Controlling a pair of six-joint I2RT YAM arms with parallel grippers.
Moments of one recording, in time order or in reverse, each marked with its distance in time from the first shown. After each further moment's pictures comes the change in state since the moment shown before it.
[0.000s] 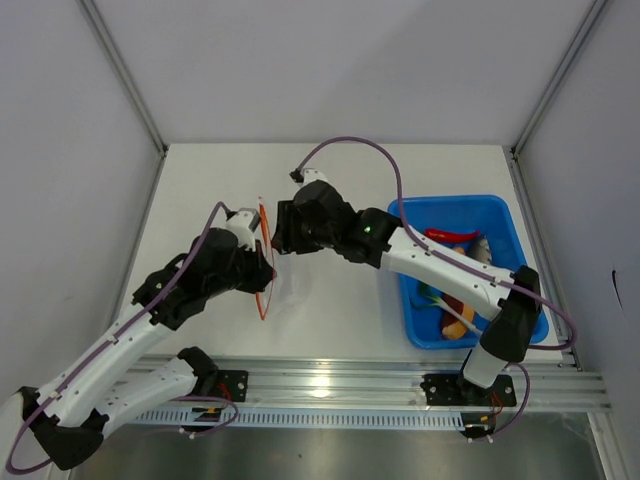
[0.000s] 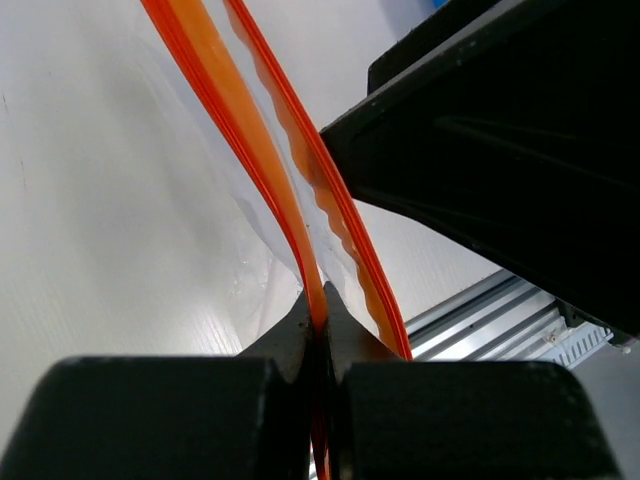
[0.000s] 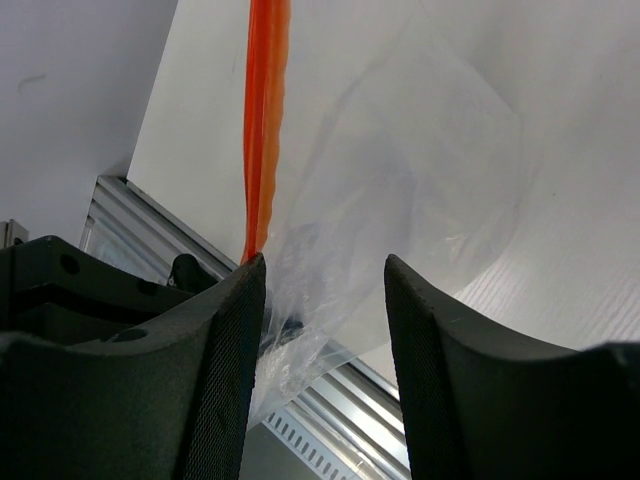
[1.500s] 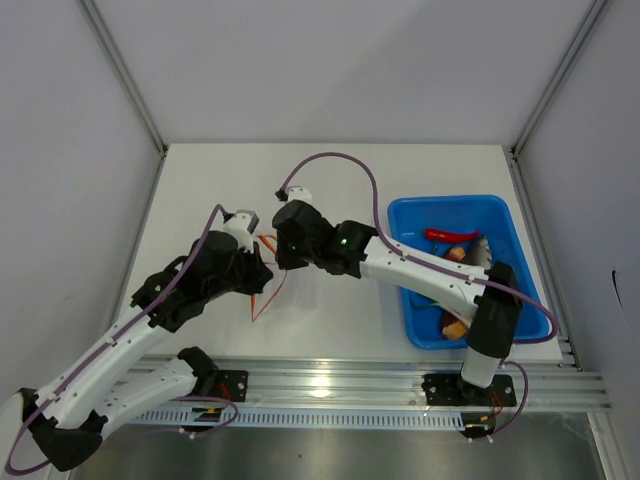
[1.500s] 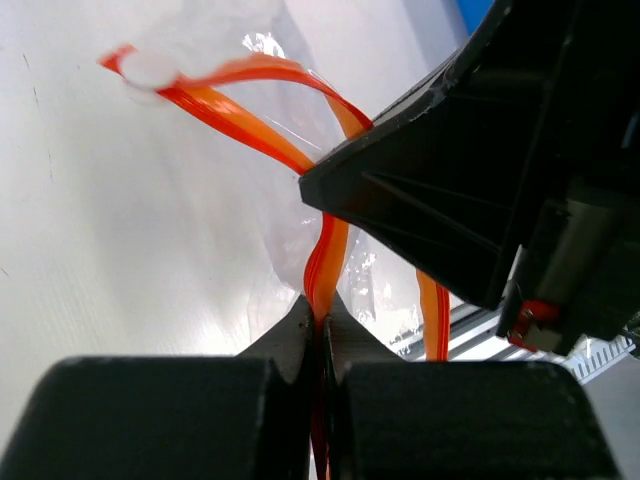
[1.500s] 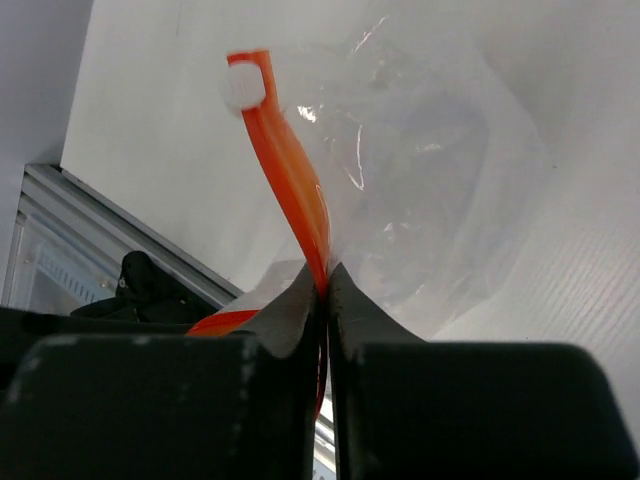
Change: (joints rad) left arm -0.008 -0.011 -0.010 -0.017 -0.051 0.002; right arm 0.069 0.090 0.017 -0.027 0.101 0.011
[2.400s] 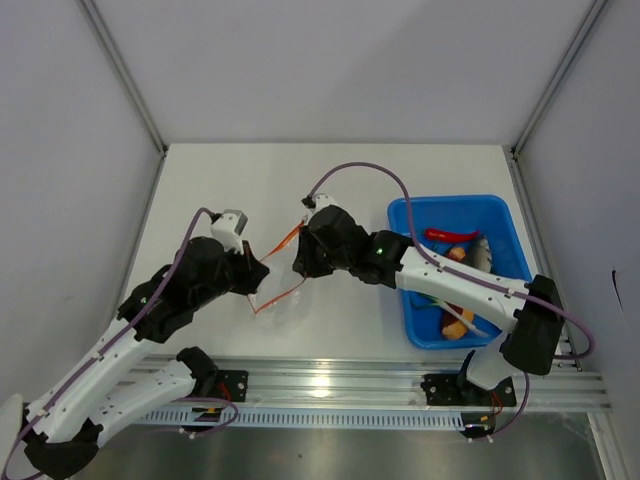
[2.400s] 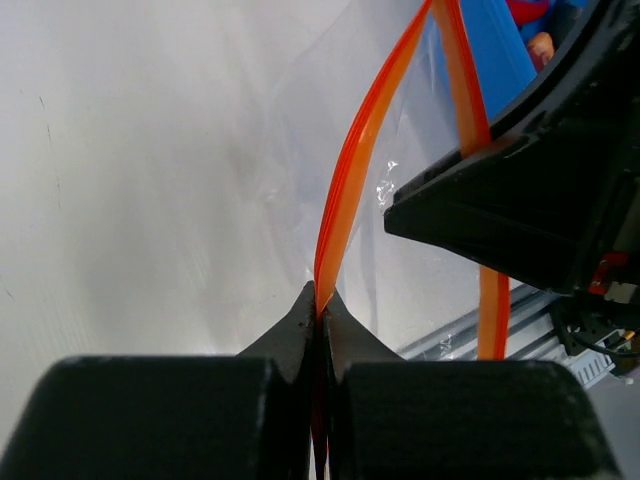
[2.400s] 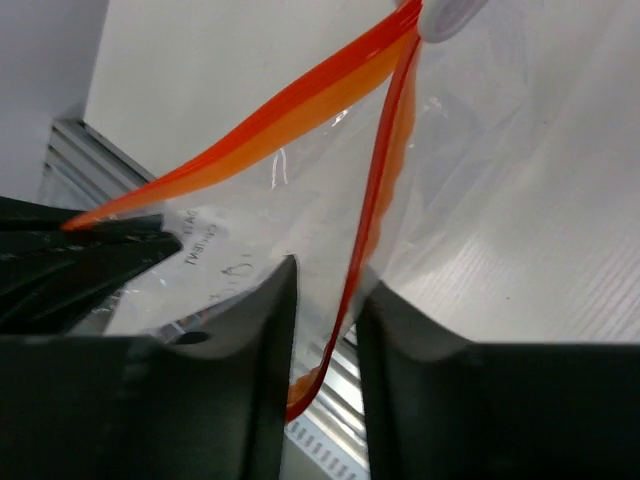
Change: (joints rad) left arm -0.007 -0.072 -0.009 0.034 -0.023 -0.003; right arm -0.058 -0.229 -0.288 0.109 -0.132 -0.025
